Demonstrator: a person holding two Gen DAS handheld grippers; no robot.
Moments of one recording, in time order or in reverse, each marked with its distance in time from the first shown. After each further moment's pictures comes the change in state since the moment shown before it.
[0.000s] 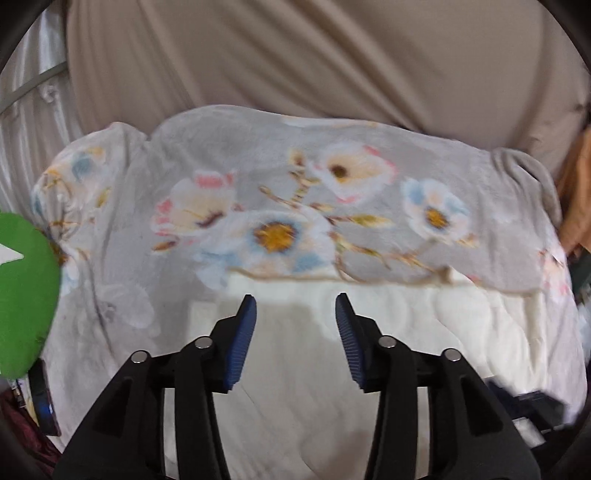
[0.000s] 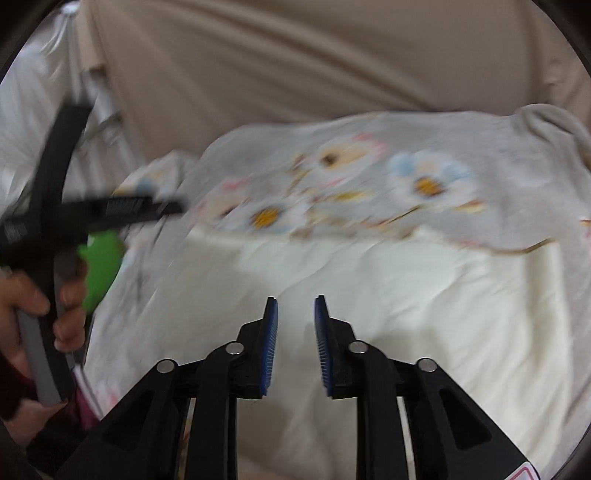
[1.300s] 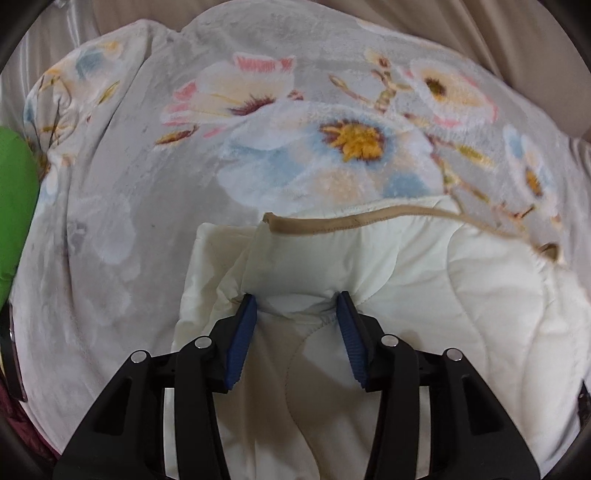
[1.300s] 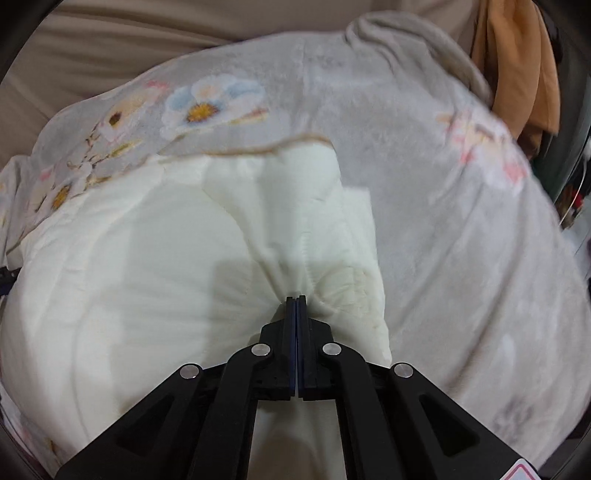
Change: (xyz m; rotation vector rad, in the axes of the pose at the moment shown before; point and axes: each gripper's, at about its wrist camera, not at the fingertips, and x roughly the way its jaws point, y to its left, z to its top) left arm 0.127 0.076 -0.033 -0.211 0.206 0.101; right arm -0.009 -0.160 -0.032 0.241 0.129 -0.554
